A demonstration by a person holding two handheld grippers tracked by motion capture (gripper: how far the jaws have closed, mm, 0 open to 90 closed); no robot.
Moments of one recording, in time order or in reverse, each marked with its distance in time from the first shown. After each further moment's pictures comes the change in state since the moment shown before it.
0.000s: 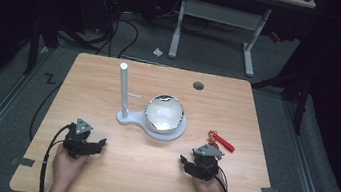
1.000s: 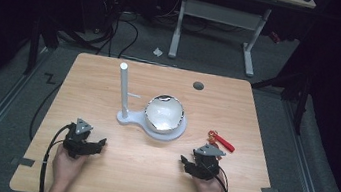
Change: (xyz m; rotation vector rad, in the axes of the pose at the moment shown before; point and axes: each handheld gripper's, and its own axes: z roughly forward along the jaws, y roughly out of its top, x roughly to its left) left arm 0.000 0.000 0.000 0.003 -0.001 0.001; right arm -0.001 0.001 -0.004 0.002 0.008 0.025
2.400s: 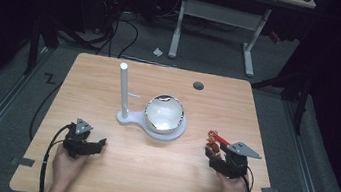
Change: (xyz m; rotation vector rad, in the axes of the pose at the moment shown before) left arm 0.000 0.000 0.000 0.001 -0.001 0.000; right arm -0.052 0.002 -0.058 -0.155 -0.097 0.117
